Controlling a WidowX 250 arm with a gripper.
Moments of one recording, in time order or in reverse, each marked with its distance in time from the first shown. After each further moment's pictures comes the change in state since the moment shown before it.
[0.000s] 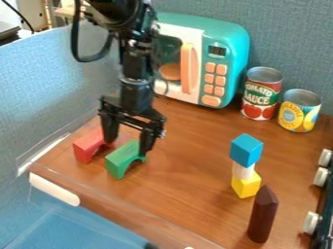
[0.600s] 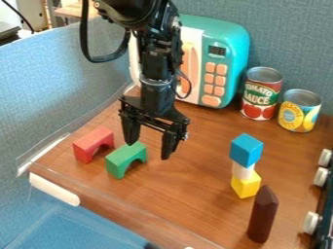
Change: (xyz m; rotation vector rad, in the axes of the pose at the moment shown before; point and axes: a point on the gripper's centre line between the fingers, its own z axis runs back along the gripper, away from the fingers) arm -0.001 -0.041 0.015 -0.022 -0.084 -0.073
